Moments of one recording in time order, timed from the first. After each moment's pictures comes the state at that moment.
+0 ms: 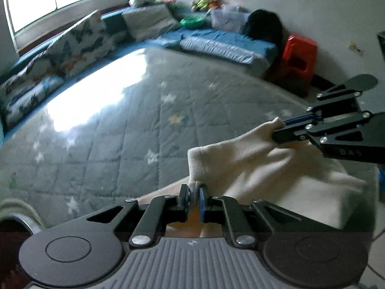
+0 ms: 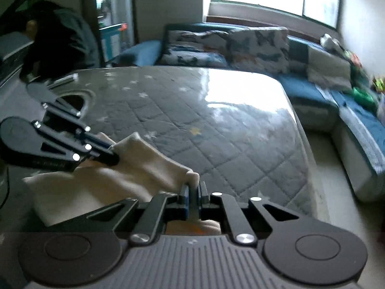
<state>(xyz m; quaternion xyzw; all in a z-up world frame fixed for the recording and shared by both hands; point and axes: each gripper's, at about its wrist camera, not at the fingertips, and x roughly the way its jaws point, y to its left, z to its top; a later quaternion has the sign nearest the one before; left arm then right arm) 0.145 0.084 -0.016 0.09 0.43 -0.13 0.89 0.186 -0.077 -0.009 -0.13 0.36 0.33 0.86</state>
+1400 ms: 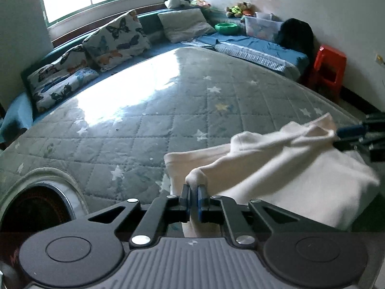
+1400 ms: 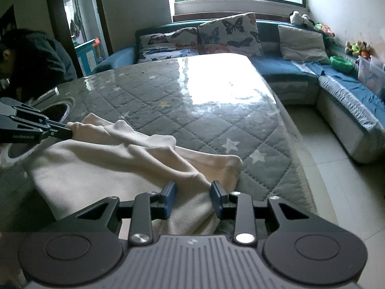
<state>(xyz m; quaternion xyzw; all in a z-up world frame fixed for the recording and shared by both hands) 0.105 0.124 -0.006 0.07 0.41 -0.06 0.91 0.153 -0.139 -0.033 -0.06 0.38 0.29 0.88</state>
